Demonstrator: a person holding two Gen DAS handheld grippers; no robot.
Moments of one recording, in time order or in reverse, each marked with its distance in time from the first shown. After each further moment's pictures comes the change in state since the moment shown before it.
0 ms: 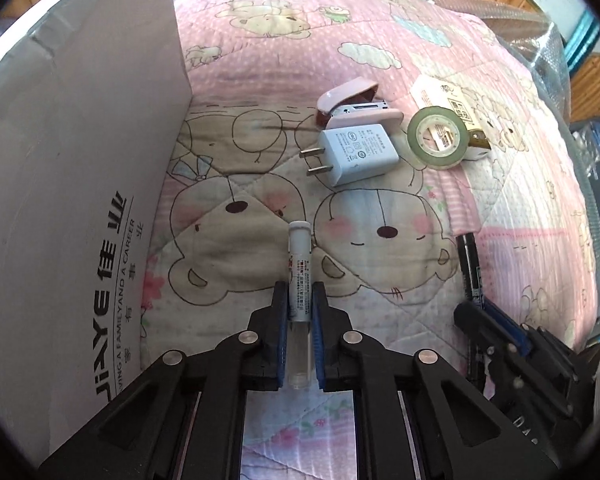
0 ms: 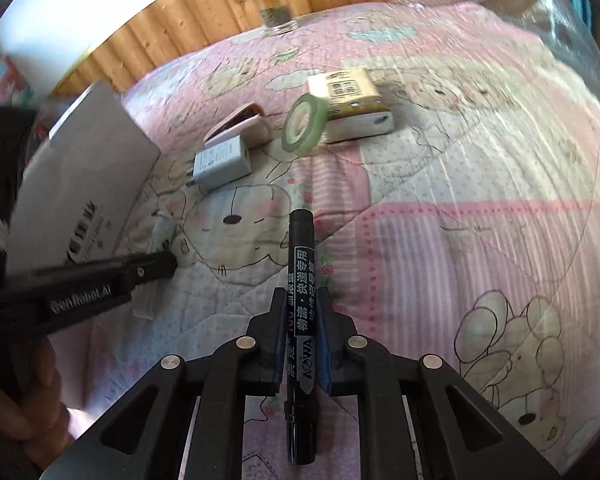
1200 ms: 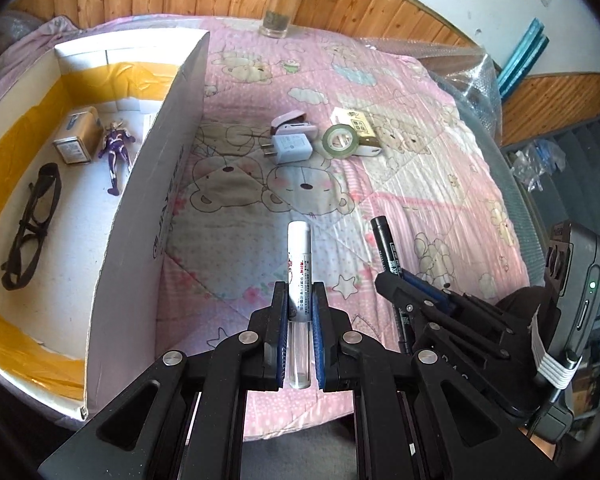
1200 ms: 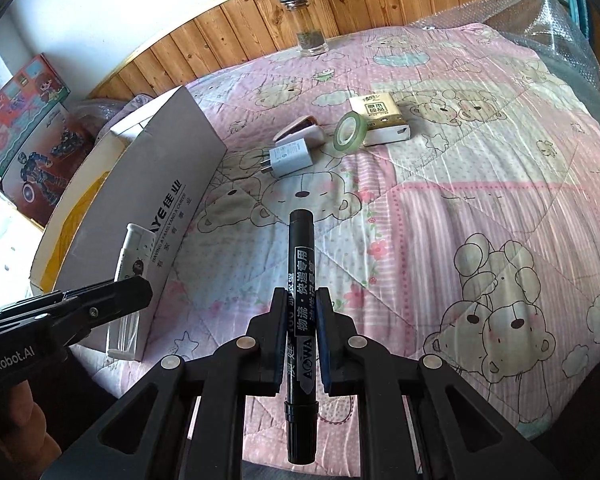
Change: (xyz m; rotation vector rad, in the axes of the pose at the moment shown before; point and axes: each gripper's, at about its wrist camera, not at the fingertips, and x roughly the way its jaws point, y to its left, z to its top) left arm -0.109 0.001 -0.070 -0.134 -0.192 -0.141; right arm -0.076 0.035 -0.042 -0.066 -0.044 0.049
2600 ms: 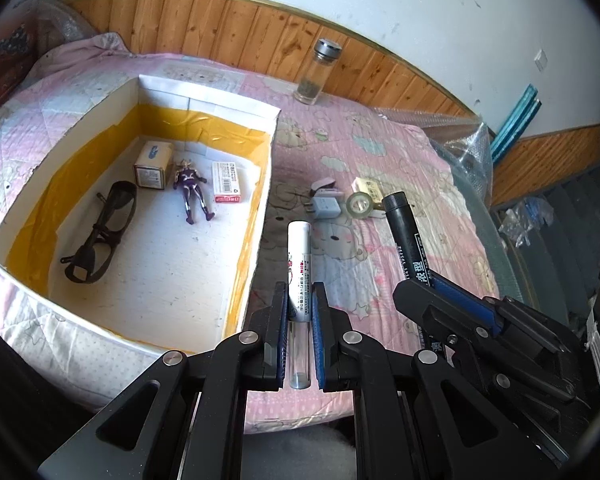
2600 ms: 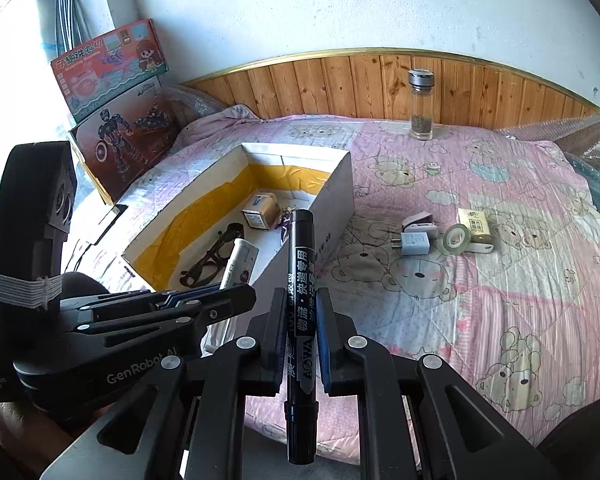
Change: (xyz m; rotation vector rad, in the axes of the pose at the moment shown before) left arm -0.092 0.061 -0.022 -0.238 -0.275 0.032; right arm -0.085 0.142 0.007 -0.302 -0.143 0.087
